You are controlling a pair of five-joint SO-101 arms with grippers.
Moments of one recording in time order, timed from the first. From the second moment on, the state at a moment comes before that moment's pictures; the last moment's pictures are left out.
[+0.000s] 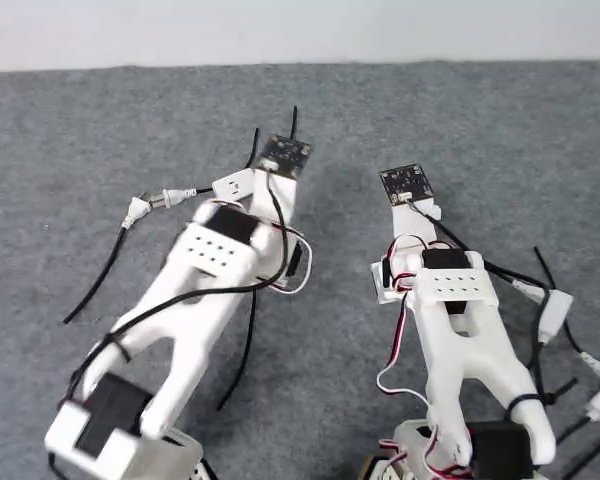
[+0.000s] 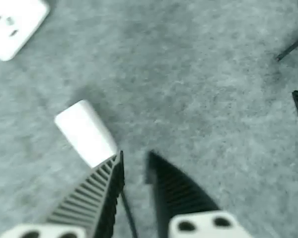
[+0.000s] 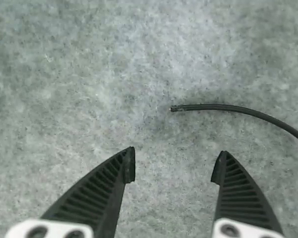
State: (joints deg) left arm 22.2 -0.4 21.6 66.1 10.7; right arm -4.5 -17.6 46.1 49.6 10.3
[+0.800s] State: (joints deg) left arm 12.0 14.5 18.1 62.9 12.5; right arm -4.5 -17.6 46.1 49.6 10.3
